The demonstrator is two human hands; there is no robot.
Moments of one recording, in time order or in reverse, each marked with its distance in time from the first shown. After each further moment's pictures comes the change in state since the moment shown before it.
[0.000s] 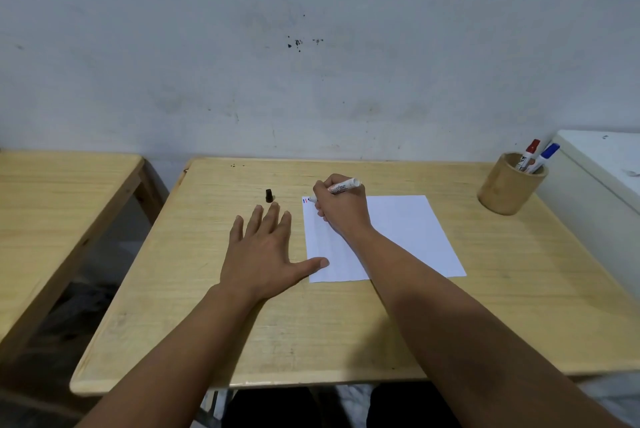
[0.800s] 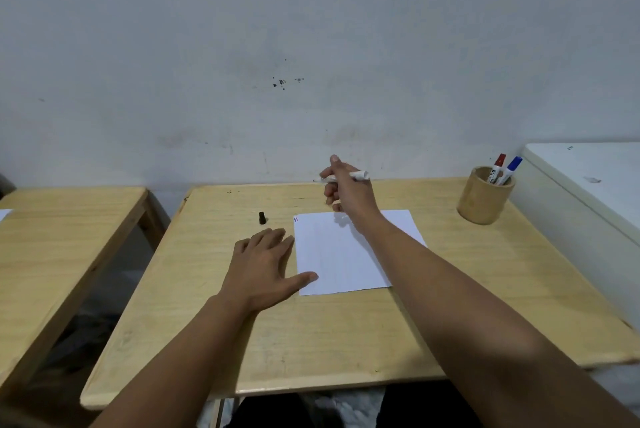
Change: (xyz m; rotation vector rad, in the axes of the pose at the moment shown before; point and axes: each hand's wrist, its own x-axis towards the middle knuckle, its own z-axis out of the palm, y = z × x) left_hand -0.001 0.002 -0.009 -0.015 0.101 0.154; right_hand 0.002 -0.064 -0.051 0.218 -0.052 -0.011
